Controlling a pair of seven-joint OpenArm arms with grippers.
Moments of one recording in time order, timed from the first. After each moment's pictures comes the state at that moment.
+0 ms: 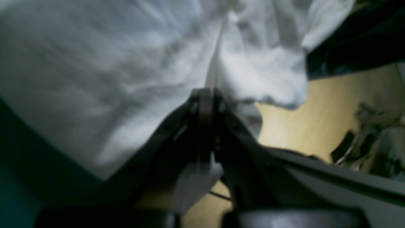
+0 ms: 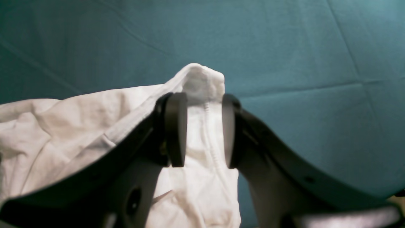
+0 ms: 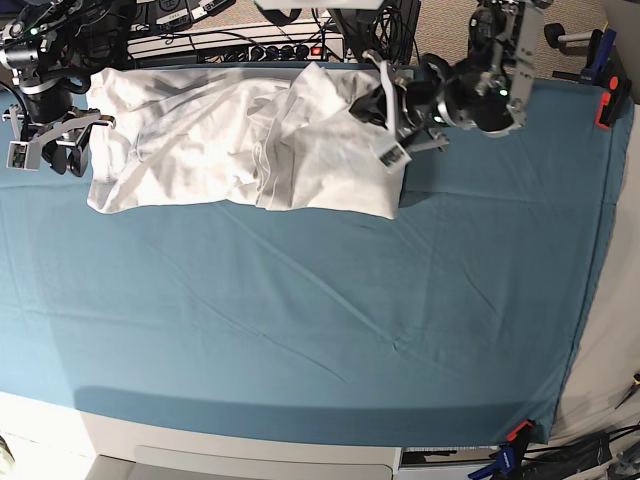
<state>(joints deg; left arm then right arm) 15.8 -10.8 11.7 112.3 -37.4 -32.0 69.6 -19.4 6.0 54.9 121.4 31.1 34.6 -57.0</state>
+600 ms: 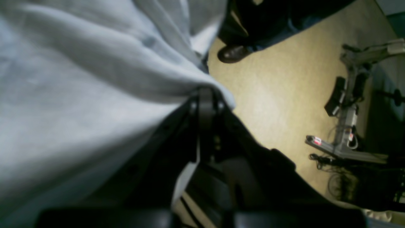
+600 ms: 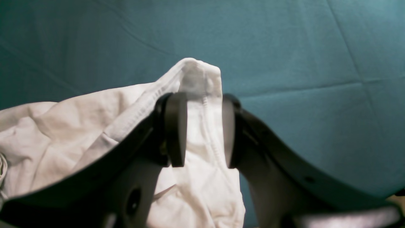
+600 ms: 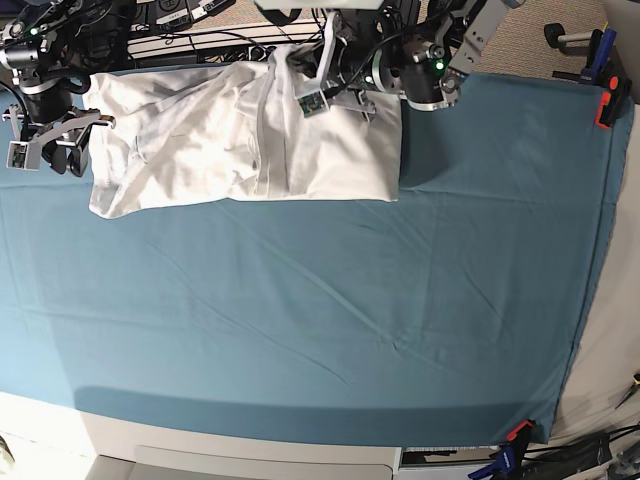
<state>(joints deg) 14.1 -10.7 31.6 112.3 -33.7 -31.6 66.4 -19.4 6.1 54.9 121.4 31.1 34.6 -57.0</state>
